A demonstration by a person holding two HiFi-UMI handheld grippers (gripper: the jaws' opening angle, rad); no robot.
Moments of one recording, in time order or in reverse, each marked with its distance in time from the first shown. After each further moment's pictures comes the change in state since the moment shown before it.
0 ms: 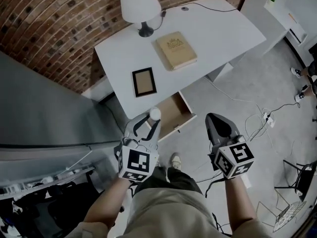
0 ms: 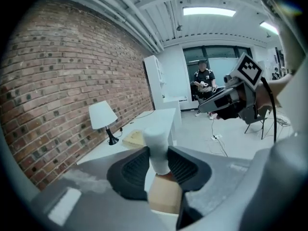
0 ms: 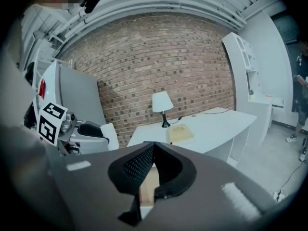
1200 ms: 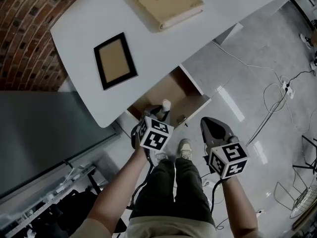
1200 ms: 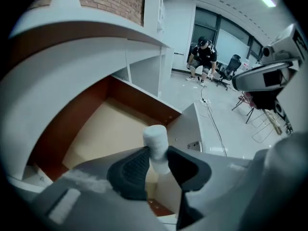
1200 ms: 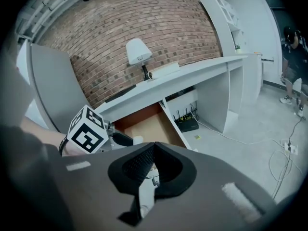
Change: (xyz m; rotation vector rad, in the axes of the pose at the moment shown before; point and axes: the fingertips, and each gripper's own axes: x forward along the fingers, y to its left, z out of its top) left arm 0.253 -0.086 -0.315 -0.137 0.498 -0.275; right arm 0.130 -0.060 -0.292 0.217 0.258 -0.070
